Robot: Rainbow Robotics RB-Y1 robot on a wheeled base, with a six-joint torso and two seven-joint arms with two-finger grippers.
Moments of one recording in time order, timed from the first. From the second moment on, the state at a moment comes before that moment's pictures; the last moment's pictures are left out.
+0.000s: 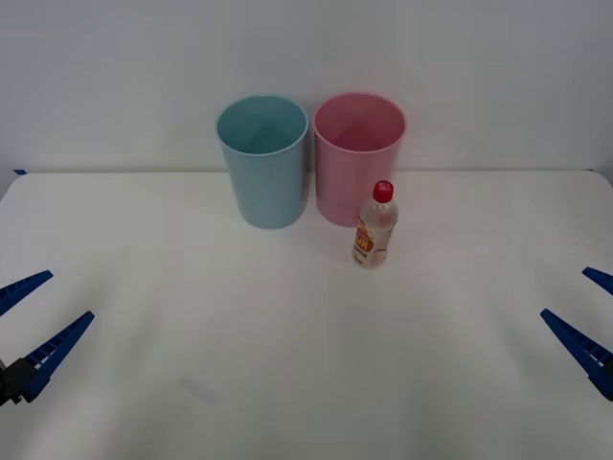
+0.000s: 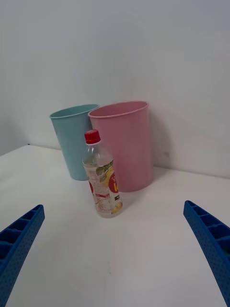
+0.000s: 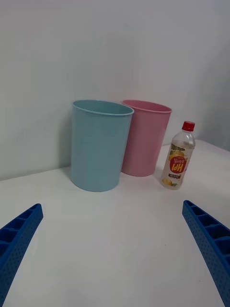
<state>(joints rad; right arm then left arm) 0.35 -0.40 -0.52 -1.66 0.96 -1.22 0.00 0.35 0.40 0.52 -1.66 -0.96 -1.22 0.00</state>
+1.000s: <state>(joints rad) 0.33 -0.37 -0.38 -1.69 1.02 -1.13 0.03 0.35 0.40 0.52 -1.66 -0.96 -1.22 0.00</state>
